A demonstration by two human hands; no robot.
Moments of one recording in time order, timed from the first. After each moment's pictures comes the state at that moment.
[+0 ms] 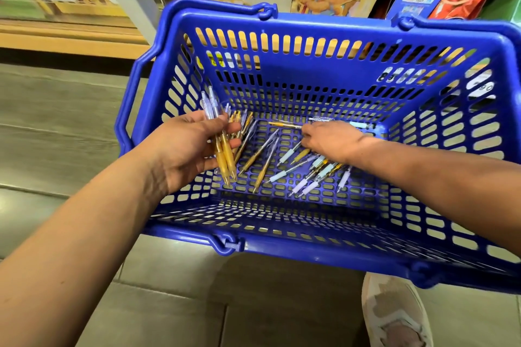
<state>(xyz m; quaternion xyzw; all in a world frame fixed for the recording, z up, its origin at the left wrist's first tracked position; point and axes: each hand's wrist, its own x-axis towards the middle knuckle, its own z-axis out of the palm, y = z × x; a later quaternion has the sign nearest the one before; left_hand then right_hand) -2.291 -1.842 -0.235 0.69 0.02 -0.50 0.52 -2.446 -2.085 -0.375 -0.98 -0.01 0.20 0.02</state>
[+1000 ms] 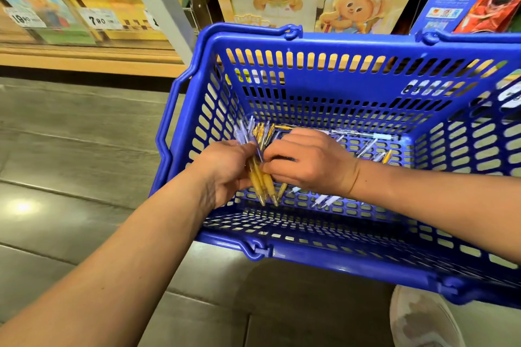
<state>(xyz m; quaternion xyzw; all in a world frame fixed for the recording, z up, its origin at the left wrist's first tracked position) -2.312 -1.849 -0.238 0.72 0.08 -0.48 0.49 -2.418 -1.993 -0.298 -0.92 -0.19 -0.30 0.14</state>
